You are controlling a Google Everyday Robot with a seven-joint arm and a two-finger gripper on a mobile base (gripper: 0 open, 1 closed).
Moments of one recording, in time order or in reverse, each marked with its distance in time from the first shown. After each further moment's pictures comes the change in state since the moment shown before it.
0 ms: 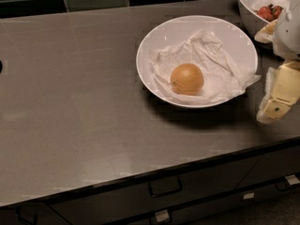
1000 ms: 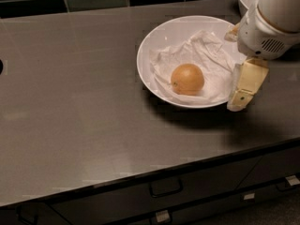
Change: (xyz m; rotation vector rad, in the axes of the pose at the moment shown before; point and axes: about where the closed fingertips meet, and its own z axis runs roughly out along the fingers) arm -0.038 -0.034 0.046 -0.023 -0.052 -0.078
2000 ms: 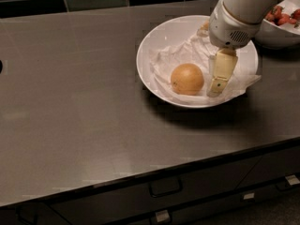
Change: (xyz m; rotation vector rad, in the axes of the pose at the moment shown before) arm -0.041 -0.038 0.037 -0.051 -0.044 -0.135
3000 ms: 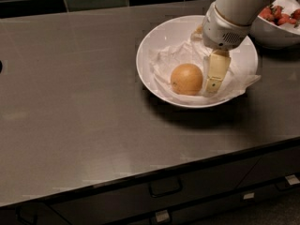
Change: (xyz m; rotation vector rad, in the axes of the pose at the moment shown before) arm -0.007 -0.006 0.016 -0.040 -0.009 -0.024
